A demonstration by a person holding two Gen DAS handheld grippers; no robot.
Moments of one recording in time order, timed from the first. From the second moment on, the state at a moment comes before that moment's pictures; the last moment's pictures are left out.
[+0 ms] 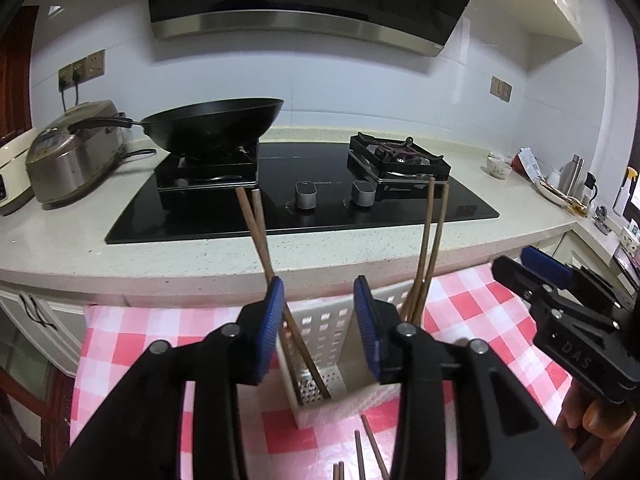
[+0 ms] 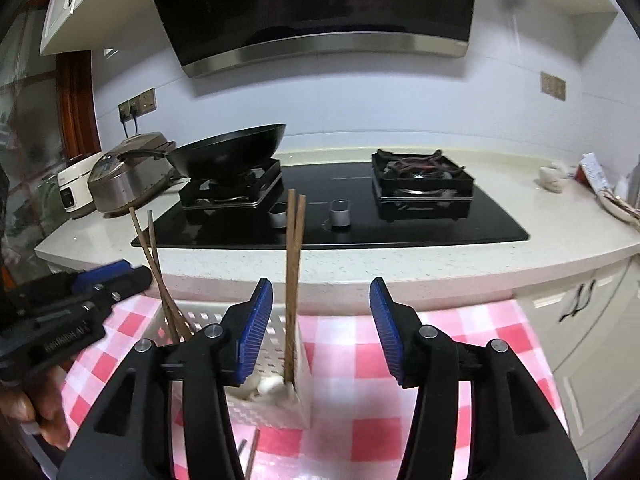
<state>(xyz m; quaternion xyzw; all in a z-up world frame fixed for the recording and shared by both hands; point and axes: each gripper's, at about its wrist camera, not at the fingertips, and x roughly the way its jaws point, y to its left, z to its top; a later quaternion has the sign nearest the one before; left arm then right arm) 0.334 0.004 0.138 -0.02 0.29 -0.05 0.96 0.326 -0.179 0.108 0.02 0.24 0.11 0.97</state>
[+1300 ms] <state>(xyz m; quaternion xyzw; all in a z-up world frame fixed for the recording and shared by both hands) 0.162 -0.031 0.025 0.00 0.35 -0.09 0.93 0.182 -0.217 0.014 0.00 0.29 0.04 0.95</state>
